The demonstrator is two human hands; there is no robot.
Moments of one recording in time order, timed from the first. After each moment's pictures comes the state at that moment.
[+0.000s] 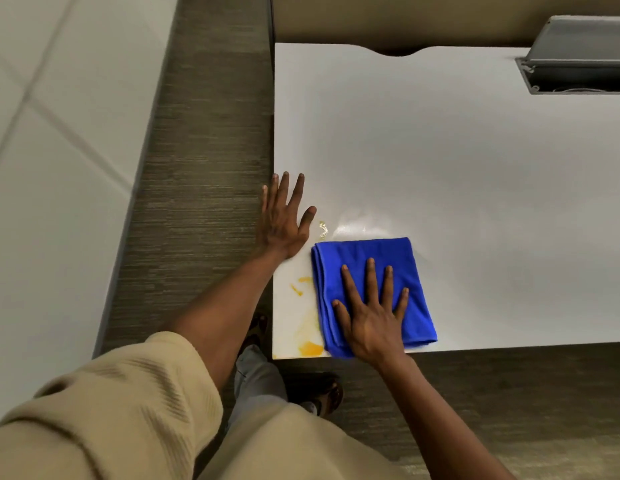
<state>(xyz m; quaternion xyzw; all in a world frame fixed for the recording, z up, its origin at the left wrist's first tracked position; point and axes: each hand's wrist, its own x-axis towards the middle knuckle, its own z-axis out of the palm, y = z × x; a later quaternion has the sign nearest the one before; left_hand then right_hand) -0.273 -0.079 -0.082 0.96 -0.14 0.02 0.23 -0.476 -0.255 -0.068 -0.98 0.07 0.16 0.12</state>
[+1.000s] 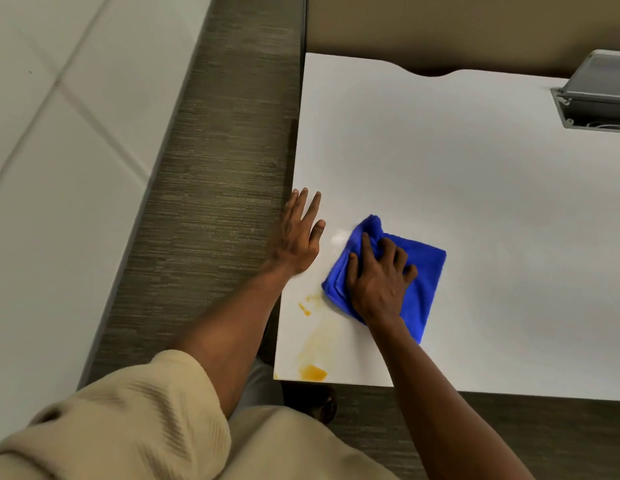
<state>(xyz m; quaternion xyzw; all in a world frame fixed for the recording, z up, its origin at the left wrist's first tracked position) -0.269 -0.079 -0.083 0.94 -0.13 0.01 0.31 -0.363 -0.253 -0.068 -0.99 0.12 0.02 0.10</state>
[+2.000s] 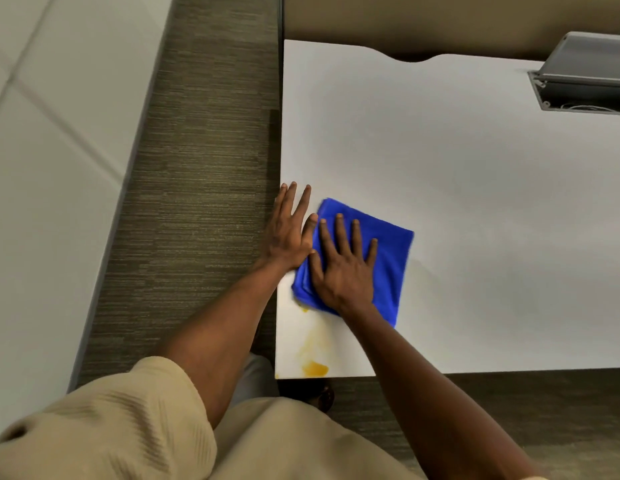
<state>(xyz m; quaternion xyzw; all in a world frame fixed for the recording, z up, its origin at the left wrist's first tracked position) -0.265 -0.079 -0.099 0.93 -0.14 0.03 0.34 -0.358 -0.211 -0.072 -0.99 0.05 0.06 0.11</state>
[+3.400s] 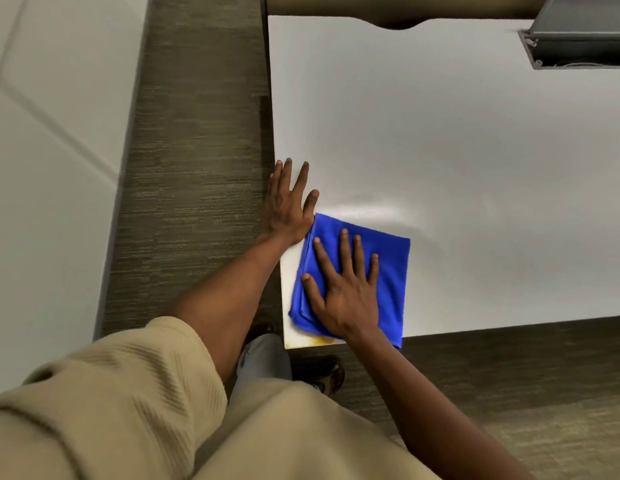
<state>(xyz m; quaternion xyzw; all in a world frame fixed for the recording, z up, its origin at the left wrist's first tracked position) -0.264 -0.078 -0.096 0.95 -0.15 0.02 0.28 -0.452 -0.196 -0.081 -0.99 0.05 0.04 0.12</state>
